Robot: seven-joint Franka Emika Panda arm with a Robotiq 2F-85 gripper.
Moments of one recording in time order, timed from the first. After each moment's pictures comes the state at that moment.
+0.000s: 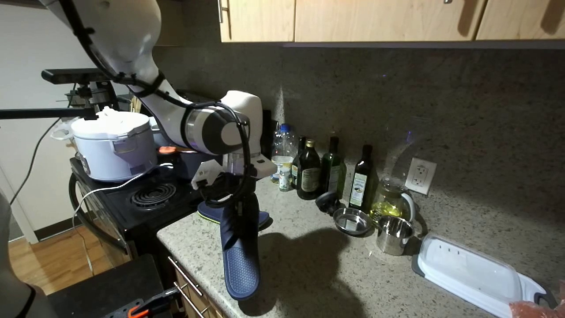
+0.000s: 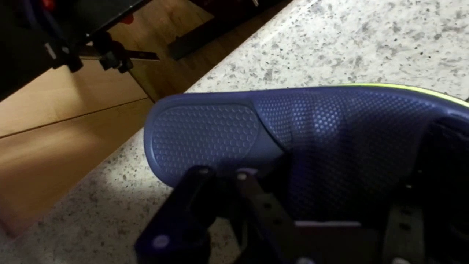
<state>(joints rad) 0.08 -0.07 0.12 -2.60 -0.10 2.38 0.77</state>
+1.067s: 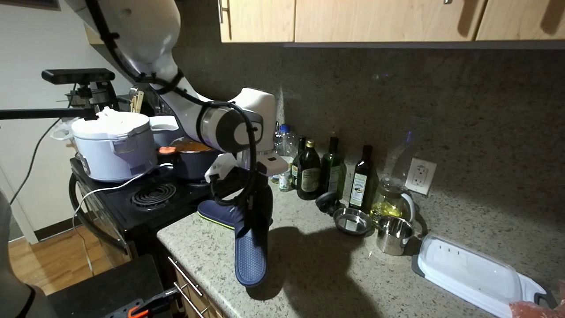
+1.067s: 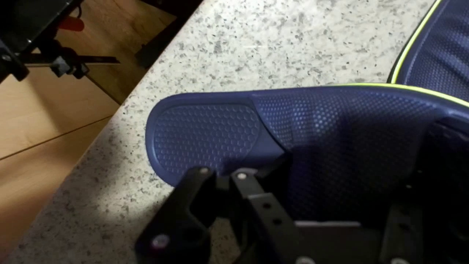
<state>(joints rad) 0.07 0.01 0.10 -2.51 -0.02 2.42 0.84</state>
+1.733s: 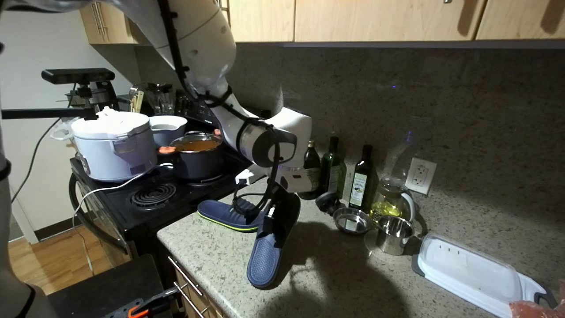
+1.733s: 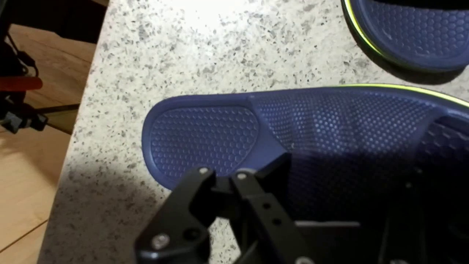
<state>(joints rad) 0.07 0.26 0.01 -2.29 0.10 2.42 1.01</state>
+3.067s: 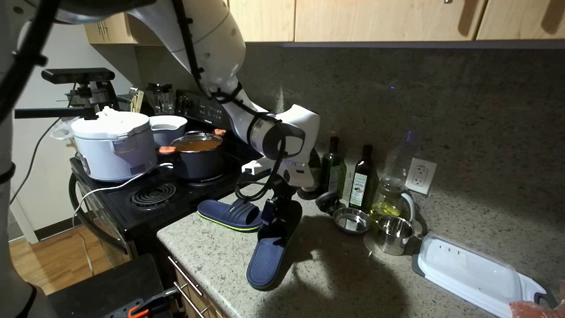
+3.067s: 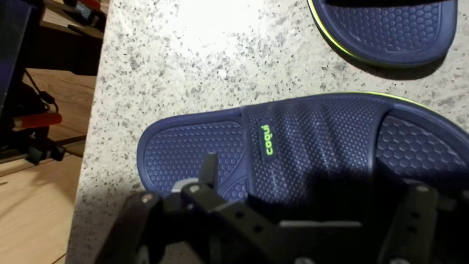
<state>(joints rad) 0.12 0.32 -0.02 -2.17 0.15 2.28 1.11</state>
